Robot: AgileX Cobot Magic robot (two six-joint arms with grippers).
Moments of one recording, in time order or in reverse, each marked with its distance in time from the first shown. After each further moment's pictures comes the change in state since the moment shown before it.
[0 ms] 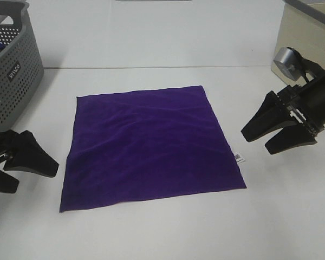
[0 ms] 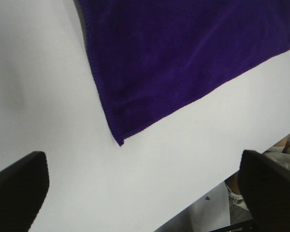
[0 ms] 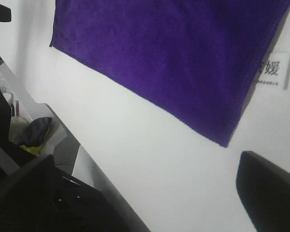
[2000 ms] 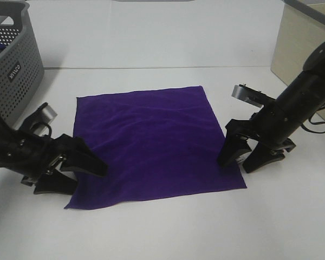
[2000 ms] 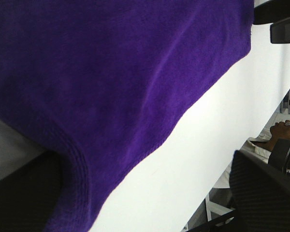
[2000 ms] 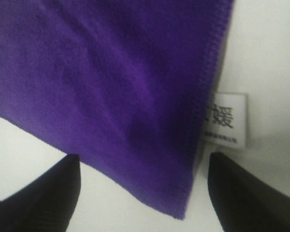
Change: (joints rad) left arm -0.162 0.395 -0.150 -0.320 0.061 0.239; right arm 0.214 0.226 -0.067 -0.154 -0.308 0.302
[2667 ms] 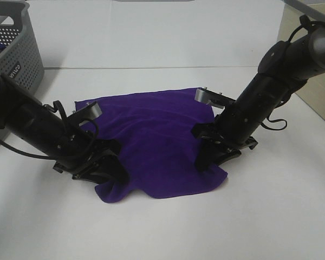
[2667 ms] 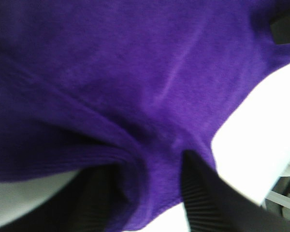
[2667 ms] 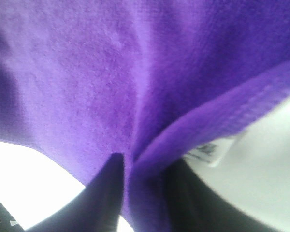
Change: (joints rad) left arm -0.198 0.064 -0.181 0.179 -0.157 -0.226; right arm 0.134 0.121 -0.144 0.015 0.040 0.017
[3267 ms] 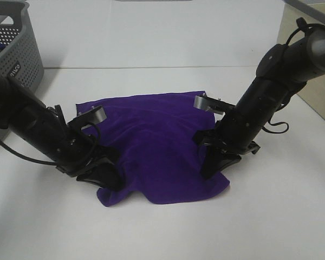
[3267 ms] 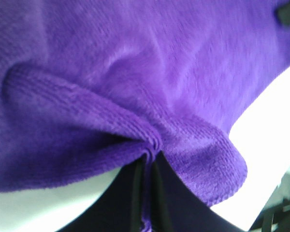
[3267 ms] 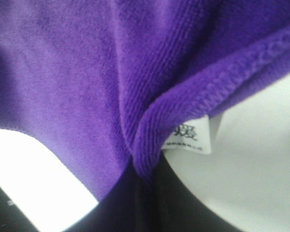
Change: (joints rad) left arm 0.000 0.019 -0.034 0.062 0.060 0.065; right arm 0.005 -0.048 0.015 -0.033 0.029 0.001
